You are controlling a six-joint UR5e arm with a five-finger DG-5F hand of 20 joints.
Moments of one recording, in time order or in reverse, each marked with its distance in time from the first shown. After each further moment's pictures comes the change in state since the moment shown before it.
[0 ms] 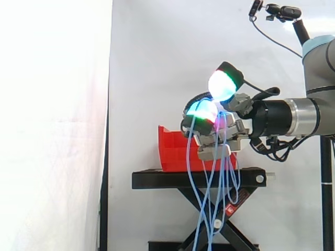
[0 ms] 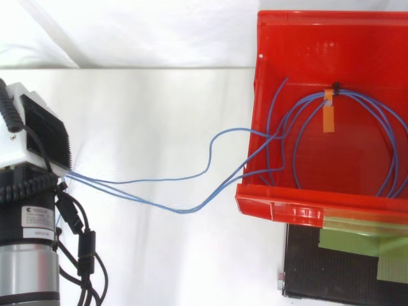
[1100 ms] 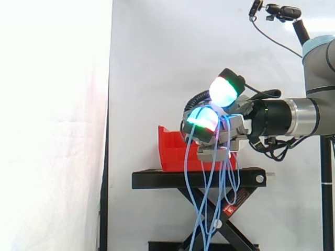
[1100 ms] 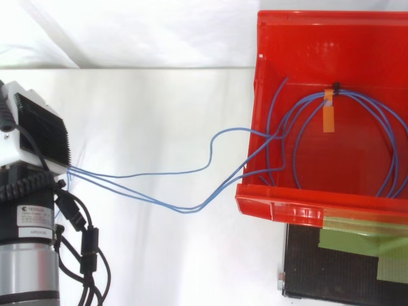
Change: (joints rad) arm 0.000 -0.001 0.000 0.008 -0.002 -0.097
